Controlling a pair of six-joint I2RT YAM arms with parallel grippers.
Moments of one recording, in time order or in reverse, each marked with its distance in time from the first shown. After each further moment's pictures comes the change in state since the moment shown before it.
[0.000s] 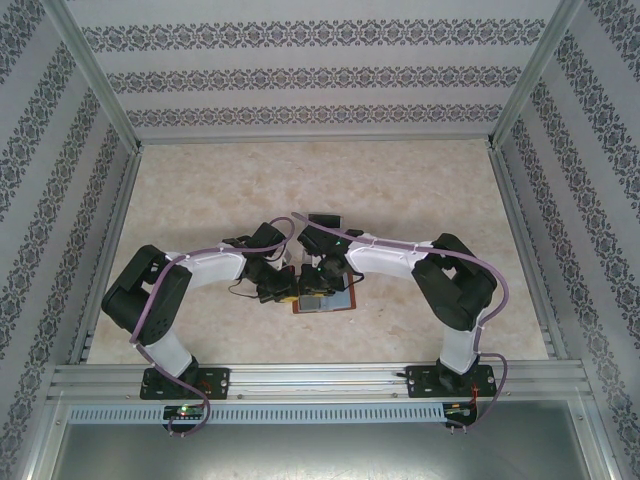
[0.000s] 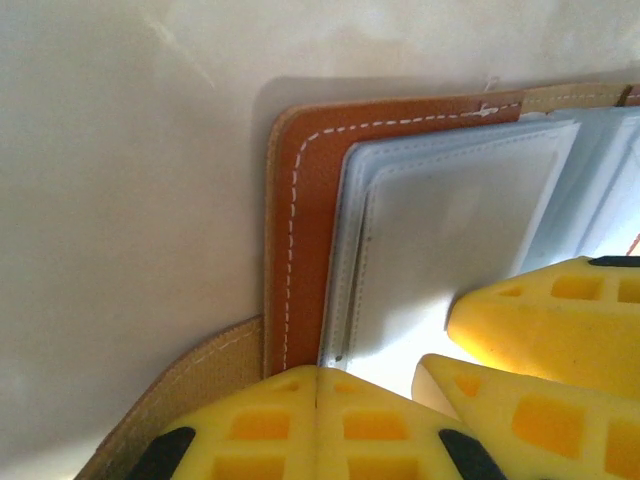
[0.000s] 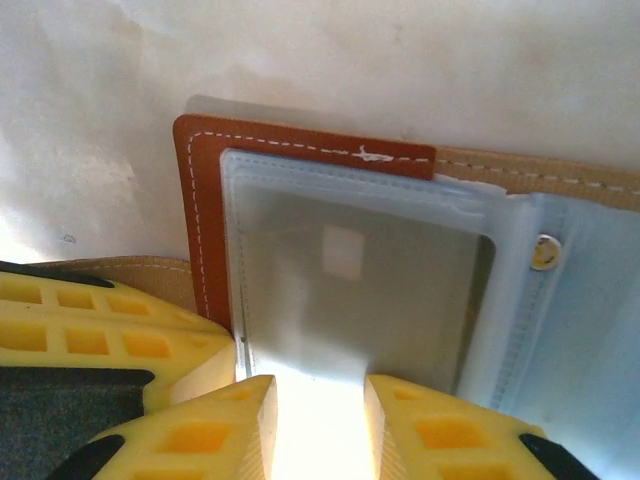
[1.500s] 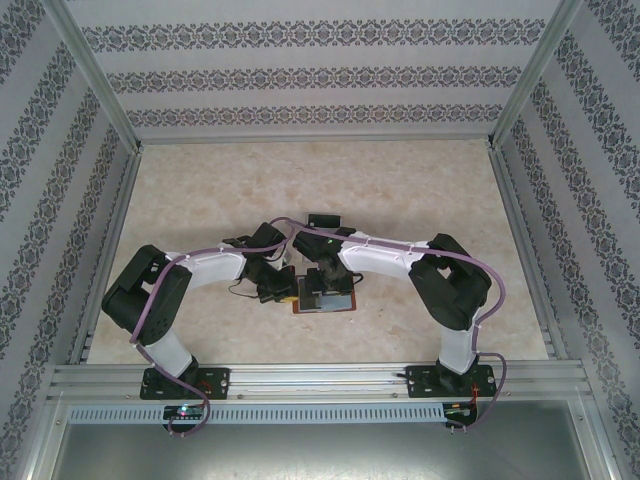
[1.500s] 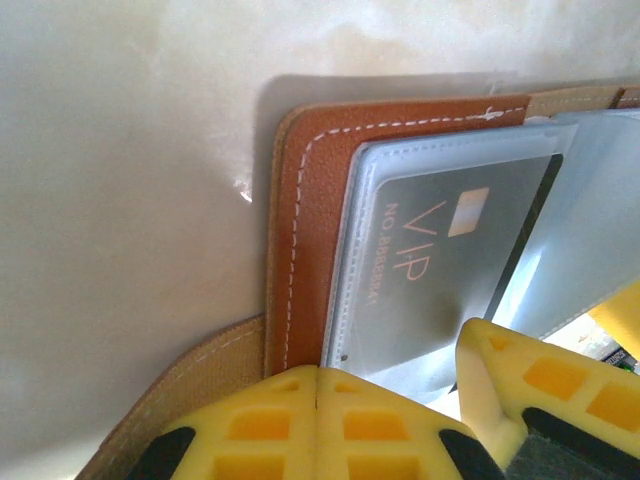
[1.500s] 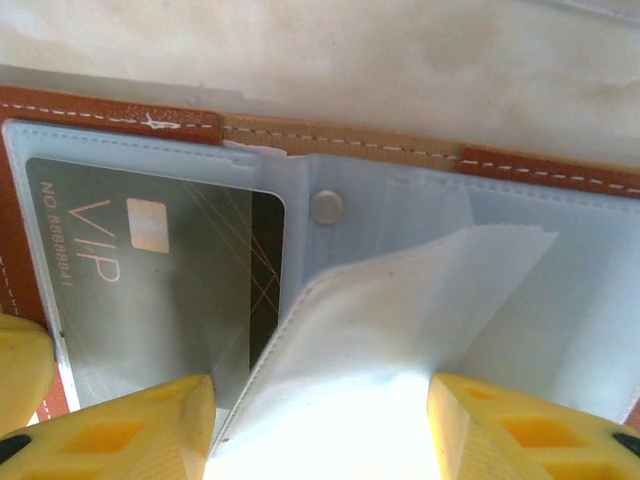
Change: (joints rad) left arm 0.000 0.000 0.001 0.000 0.000 0.000; right arm 0.032 0.024 0.079 -0.240 0.223 -0.042
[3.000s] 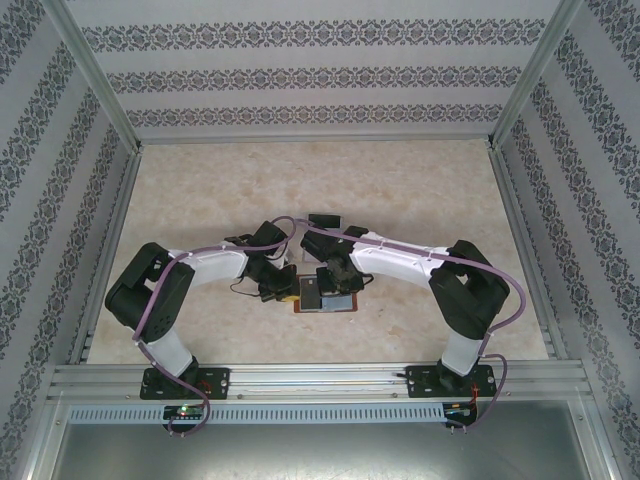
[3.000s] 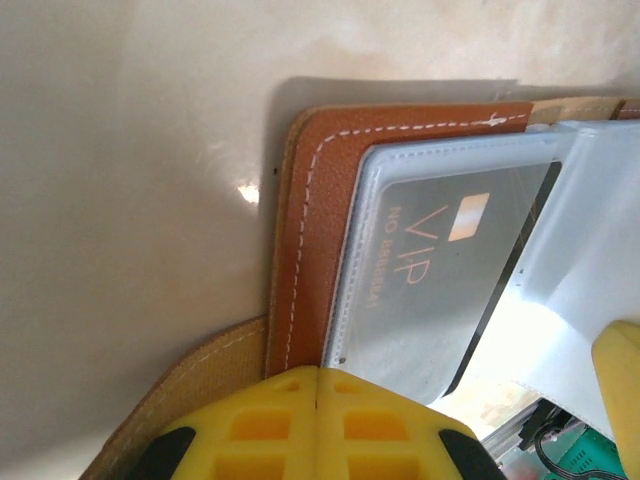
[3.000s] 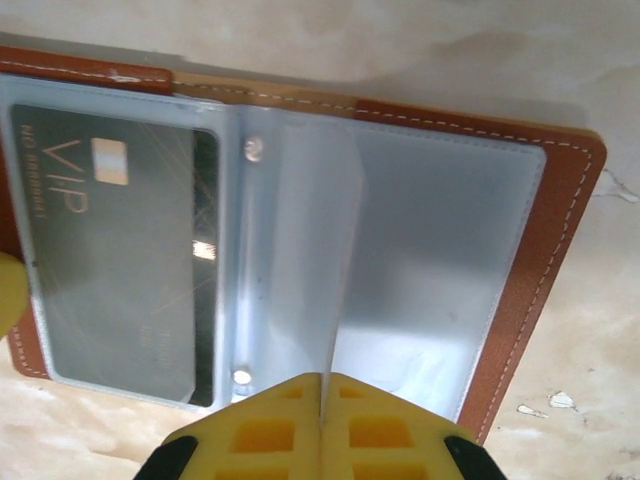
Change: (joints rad) left arm 0.000 0.023 0.021 -0.004 0.014 0.000; right arm -0.011 -0.106 -0.049 -0.068 0.053 0.000
